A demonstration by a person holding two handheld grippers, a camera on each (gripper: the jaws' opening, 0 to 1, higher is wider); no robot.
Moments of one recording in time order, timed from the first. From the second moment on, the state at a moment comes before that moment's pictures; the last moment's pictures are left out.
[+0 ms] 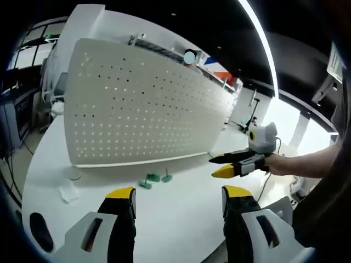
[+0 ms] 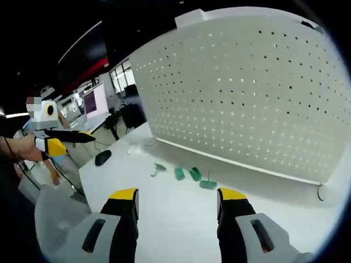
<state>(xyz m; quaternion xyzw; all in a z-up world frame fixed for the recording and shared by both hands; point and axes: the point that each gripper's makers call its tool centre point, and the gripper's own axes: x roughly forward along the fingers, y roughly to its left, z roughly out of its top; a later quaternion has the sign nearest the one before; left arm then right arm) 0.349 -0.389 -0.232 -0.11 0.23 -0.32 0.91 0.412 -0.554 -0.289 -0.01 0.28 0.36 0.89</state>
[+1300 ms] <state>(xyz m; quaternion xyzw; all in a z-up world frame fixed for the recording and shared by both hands) 0.364 -0.385 -0.253 -0.12 0.26 -0.31 0.91 0.468 -0.511 -0.346 -0.01 0.32 0.39 0.87</state>
